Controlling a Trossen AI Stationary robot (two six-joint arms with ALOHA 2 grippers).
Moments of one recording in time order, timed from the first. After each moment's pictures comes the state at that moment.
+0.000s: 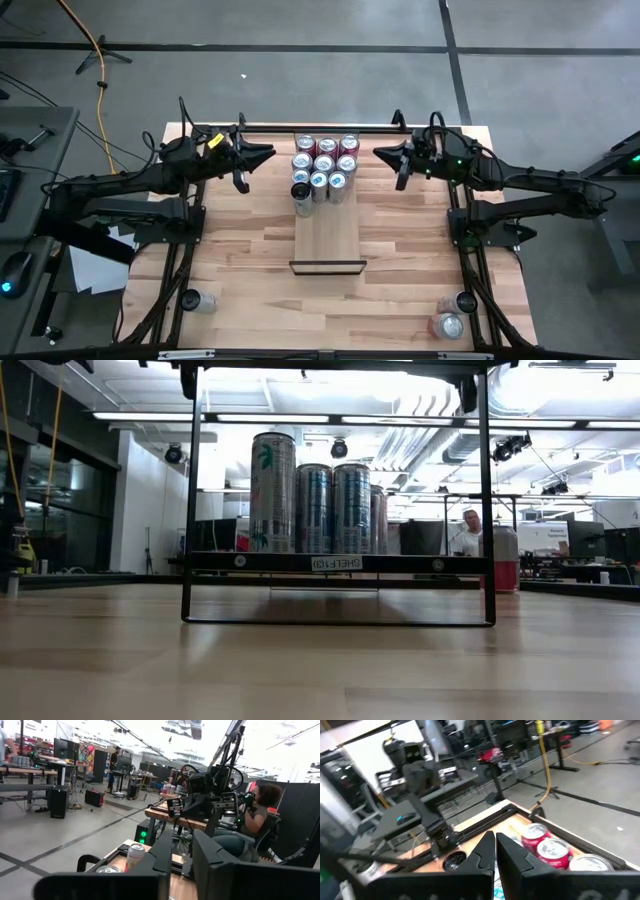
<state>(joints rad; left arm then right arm) 0.25 0.79 0.63 0.33 -0.04 -0.21 -0.20 0.90 0.81 0.02 0.12 0.37</state>
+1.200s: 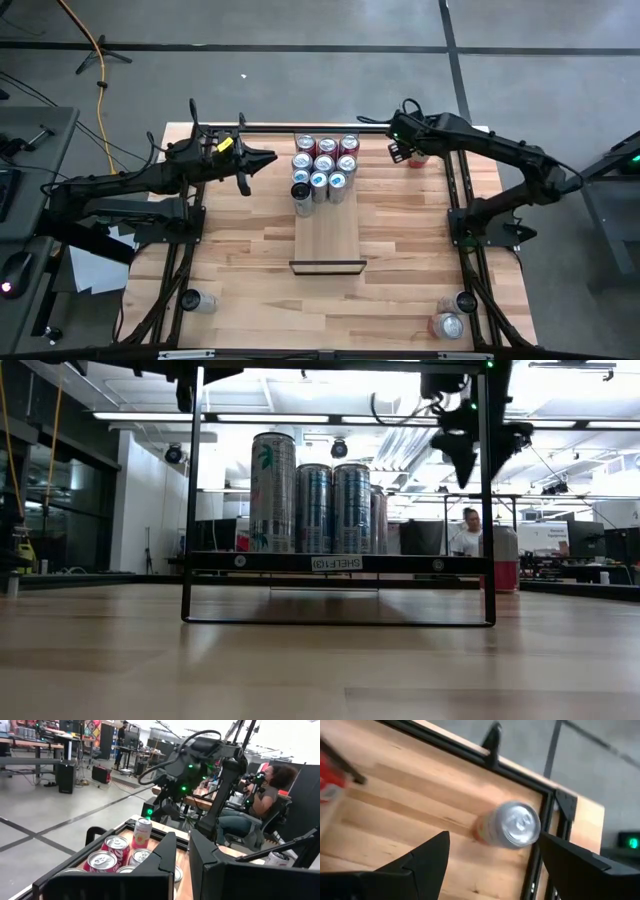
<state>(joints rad) 0.25 0.78 0.63 0.18 -0.06 -0.23 -0.47 1.38 1.28 -1.23 0.55 0.64</state>
